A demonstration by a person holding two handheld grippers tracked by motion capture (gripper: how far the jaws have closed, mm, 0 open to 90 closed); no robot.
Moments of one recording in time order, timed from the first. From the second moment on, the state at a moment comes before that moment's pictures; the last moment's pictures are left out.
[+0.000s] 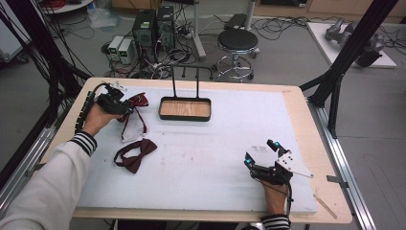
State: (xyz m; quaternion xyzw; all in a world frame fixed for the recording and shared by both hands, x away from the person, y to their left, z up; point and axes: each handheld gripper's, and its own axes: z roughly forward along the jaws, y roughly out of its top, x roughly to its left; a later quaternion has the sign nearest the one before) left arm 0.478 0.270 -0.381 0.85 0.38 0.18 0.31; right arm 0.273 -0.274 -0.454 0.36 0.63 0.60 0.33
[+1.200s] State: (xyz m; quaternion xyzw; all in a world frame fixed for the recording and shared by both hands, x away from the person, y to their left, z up) left arm 0.462 0.253 -0.289 0.78 0.33 0.25 0.46; right arm 0.273 -0.274 -0.454 0.36 0.63 0.60 0.33
